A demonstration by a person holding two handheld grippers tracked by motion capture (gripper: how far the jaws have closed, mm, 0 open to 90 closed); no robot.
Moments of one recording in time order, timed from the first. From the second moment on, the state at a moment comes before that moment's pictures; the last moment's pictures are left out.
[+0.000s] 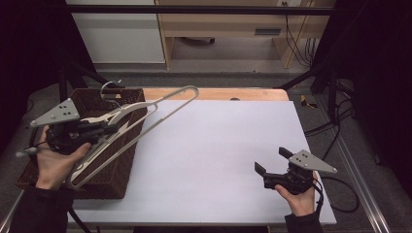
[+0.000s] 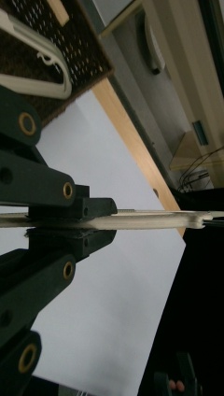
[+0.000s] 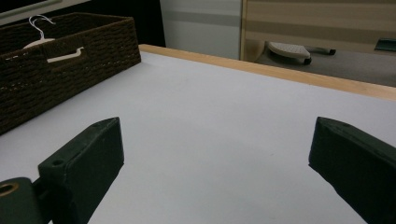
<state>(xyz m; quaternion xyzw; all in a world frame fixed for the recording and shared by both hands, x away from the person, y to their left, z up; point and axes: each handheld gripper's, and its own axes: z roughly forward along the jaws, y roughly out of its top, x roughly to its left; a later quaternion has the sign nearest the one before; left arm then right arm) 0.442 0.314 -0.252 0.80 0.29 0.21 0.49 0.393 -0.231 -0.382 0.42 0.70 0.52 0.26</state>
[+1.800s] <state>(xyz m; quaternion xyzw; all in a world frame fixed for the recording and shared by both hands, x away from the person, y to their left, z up) 0.496 0.455 -0.346 0.79 0.42 0.21 0.41 0.395 -0.231 -0.384 0.40 0.72 0.52 0.25</state>
